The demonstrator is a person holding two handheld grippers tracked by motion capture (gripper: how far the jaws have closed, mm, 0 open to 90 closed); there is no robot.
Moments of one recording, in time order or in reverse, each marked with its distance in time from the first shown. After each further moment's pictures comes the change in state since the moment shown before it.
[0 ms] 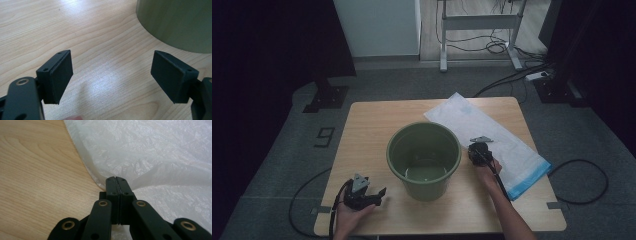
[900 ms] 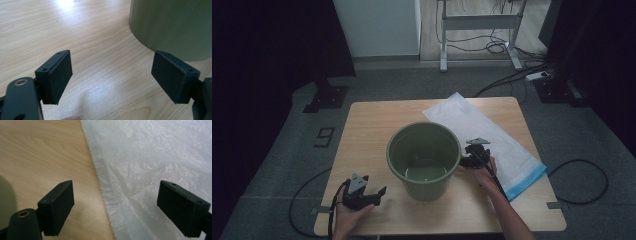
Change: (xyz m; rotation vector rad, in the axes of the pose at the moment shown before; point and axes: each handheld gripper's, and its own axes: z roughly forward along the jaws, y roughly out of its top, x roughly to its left) left arm 0.001 0.001 -0.006 -0.070 -0.038 -0.004; right arm 0.015 -0.001 -0.002 0.000 0.059 -0.009
